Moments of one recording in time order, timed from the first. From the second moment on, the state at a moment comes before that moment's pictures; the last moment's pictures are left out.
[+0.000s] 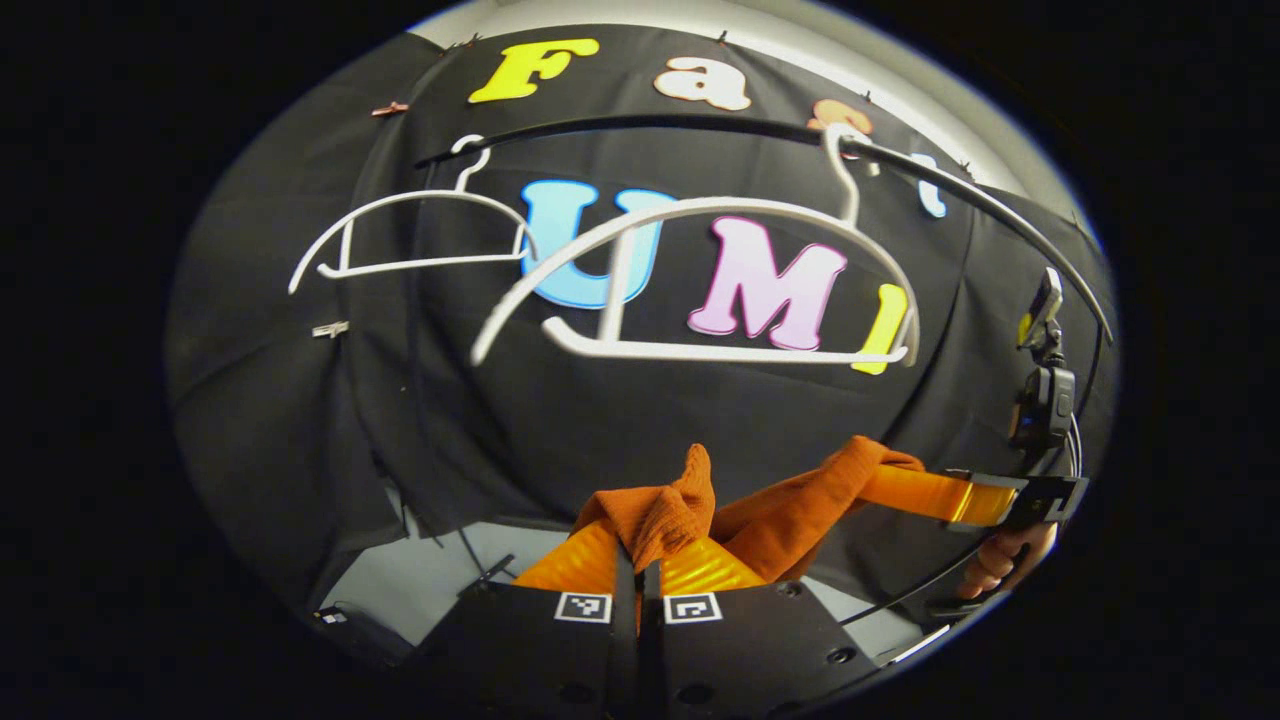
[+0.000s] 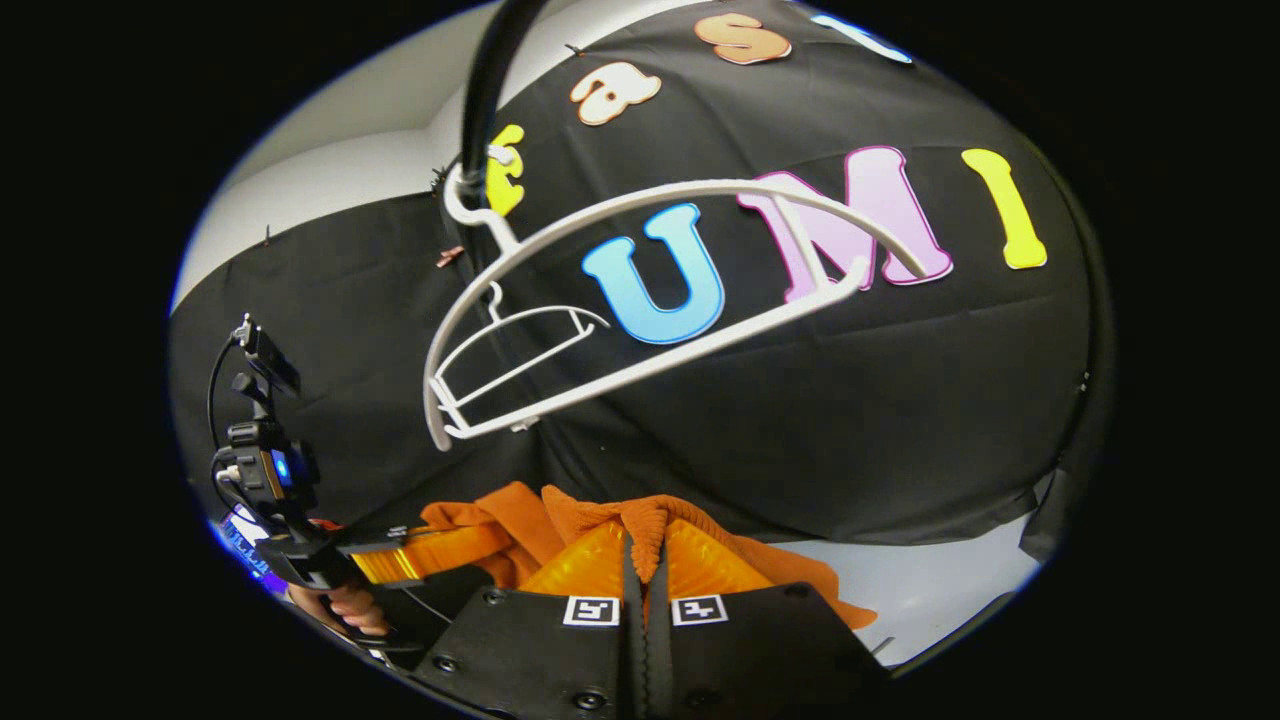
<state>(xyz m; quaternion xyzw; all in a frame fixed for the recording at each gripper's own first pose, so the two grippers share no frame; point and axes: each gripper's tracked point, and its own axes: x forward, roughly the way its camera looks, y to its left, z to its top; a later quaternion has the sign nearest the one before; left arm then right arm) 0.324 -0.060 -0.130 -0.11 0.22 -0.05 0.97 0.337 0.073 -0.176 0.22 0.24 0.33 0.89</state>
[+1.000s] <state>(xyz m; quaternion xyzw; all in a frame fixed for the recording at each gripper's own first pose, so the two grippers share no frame) 0.328 -0.090 -0.355 -0.13 0.36 -0.04 0.92 0.300 0.062 -0.410 0.09 0.42 0.26 0.86</state>
